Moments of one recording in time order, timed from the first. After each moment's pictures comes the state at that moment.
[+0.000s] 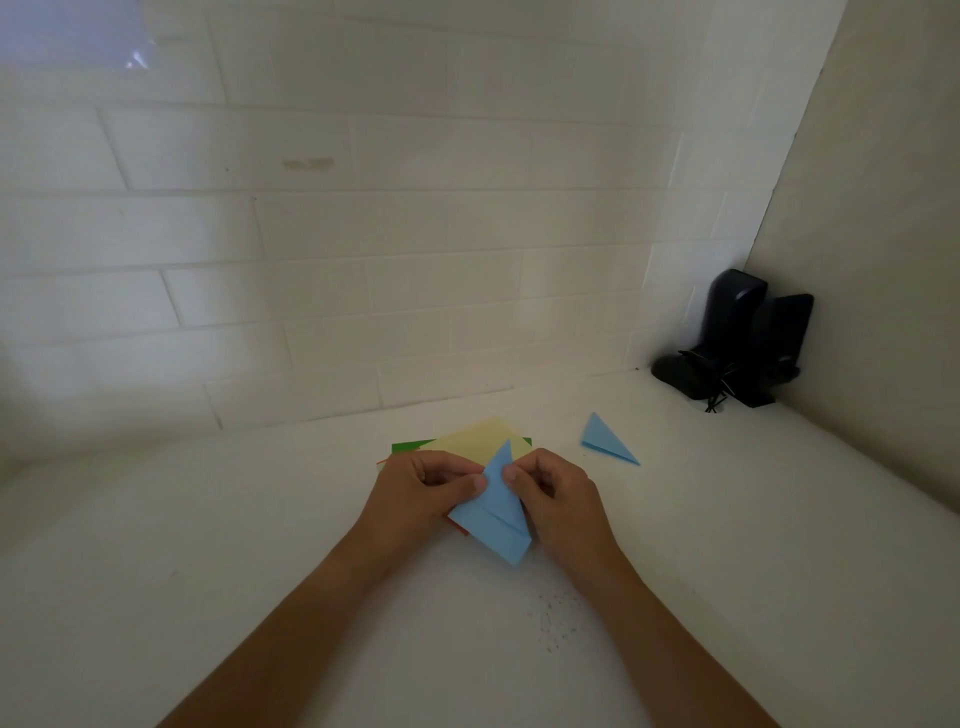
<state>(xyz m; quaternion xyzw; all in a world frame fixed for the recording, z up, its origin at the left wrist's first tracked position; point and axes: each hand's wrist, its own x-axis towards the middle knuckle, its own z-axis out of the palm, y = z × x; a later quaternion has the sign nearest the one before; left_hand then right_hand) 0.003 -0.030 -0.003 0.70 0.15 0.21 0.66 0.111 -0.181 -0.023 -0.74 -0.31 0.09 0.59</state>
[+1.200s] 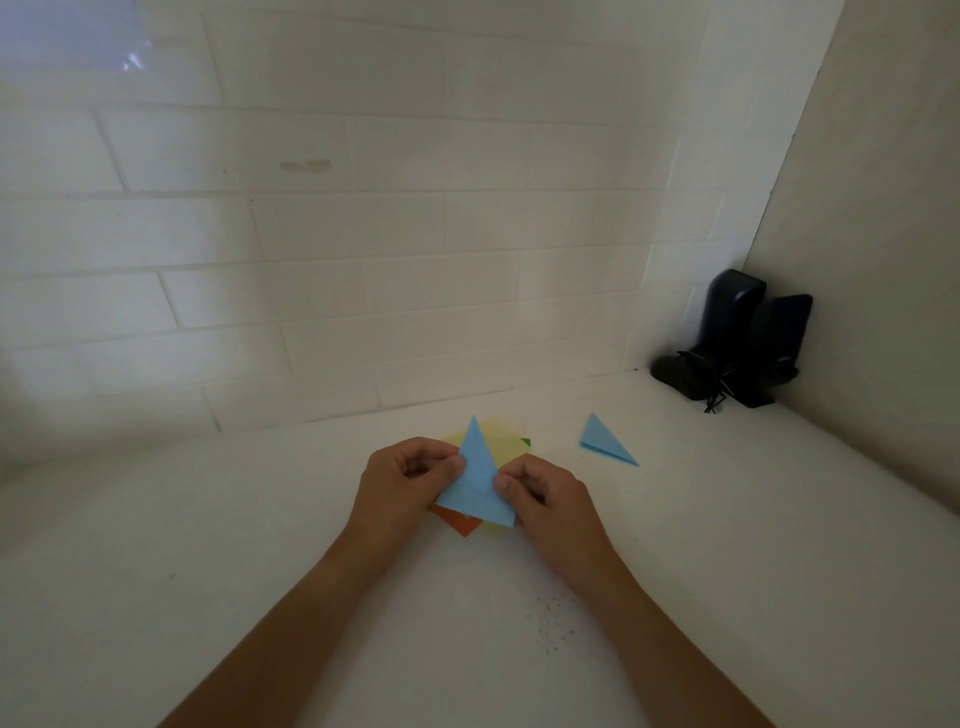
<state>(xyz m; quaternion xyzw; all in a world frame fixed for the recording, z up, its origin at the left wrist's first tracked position) 0.006 -0.016 -0.011 0.71 0.20 0.27 0.61 0.108 -0.180 -0.022 -0.75 -0.36 0.09 0.56</state>
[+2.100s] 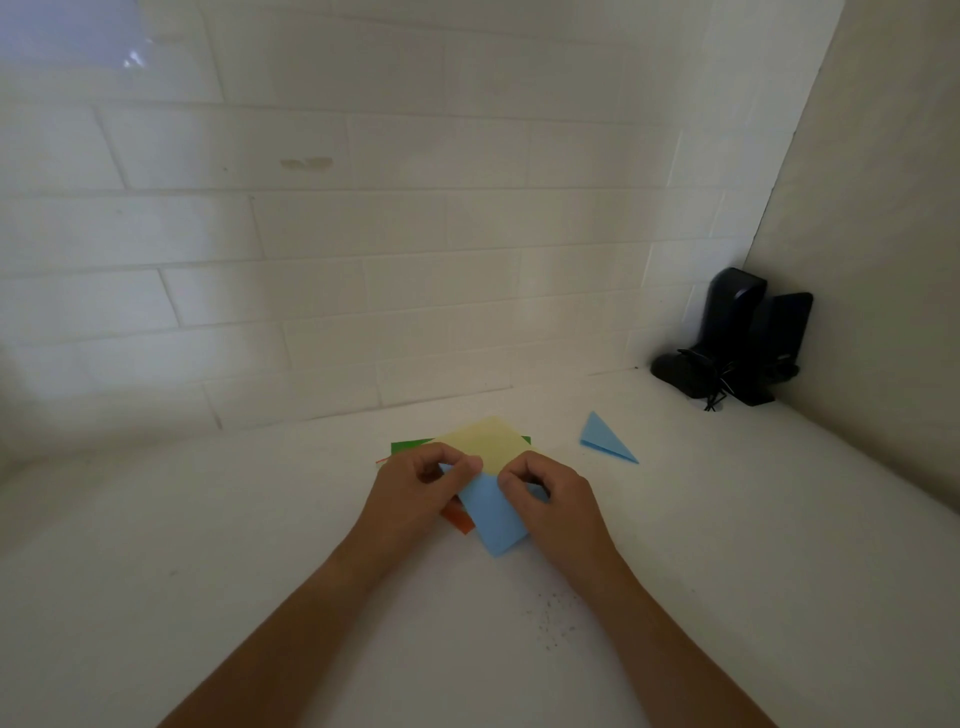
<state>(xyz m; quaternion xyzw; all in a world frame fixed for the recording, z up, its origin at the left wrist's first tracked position) 0.004 -0.028 -0.003 0.77 0.15 0.22 0.58 0.108 -0.182 -0.021 -0.75 -0.37 0.05 0.55</state>
